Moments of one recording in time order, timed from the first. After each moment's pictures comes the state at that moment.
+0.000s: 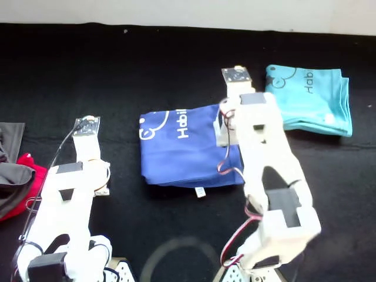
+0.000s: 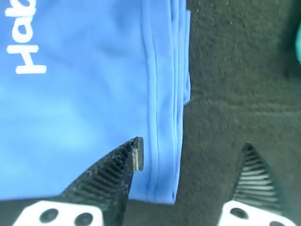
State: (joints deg) left arm -16.3 -25.7 66.2 39.9 -6.1; right arm -13.3 10.4 6.0 72.1 0.6
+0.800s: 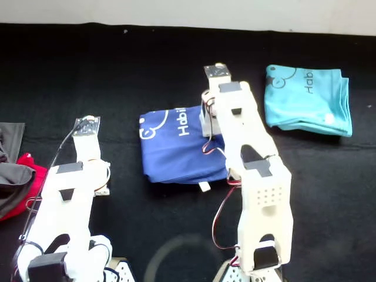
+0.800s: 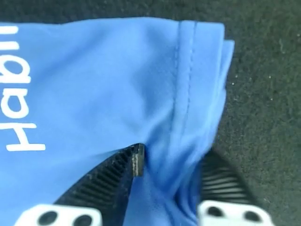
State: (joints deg) left arm -16.3 -25.7 66.2 39.6 -6.1; right arm -16.1 41.5 -20.8 74.8 0.1
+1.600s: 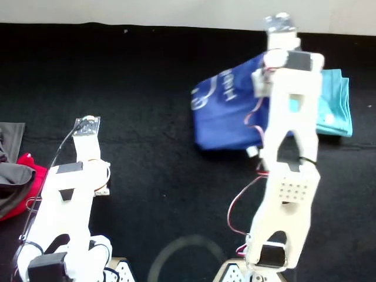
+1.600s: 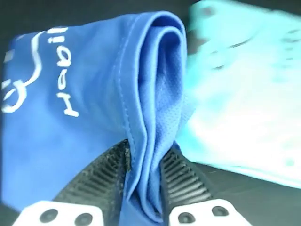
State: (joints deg) left arm -16.3 -25.7 66.2 39.6 -6.1; right arm 3.0 39.3 -58.2 89.9 15.3
